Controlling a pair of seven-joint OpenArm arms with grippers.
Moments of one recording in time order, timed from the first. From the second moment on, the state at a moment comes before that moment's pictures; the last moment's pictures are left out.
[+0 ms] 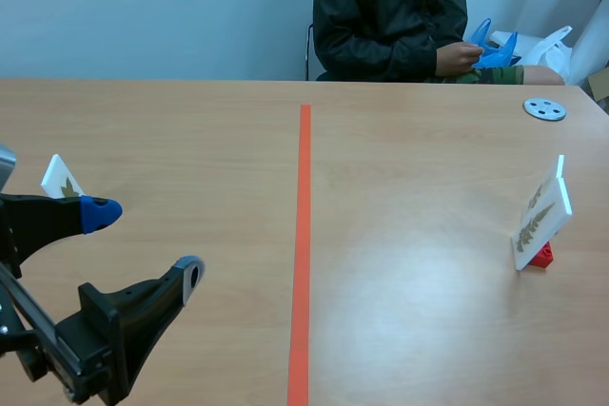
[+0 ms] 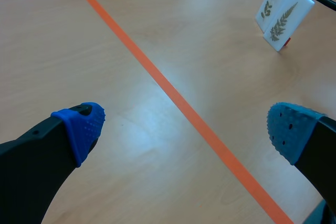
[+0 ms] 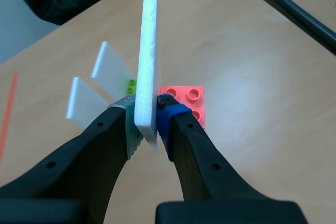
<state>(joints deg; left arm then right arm) 41.2 -28.0 -2.3 114.9 -20.6 -26.8 -2.0 -28.0 12.5 49.8 88.6 48.4 31.7 -18.2</state>
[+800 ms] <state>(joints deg) 41.2 -28.0 -2.3 114.9 -20.6 -26.8 -1.9 -14.8 12.4 39.4 73.3 15.1 21.9 1.5</state>
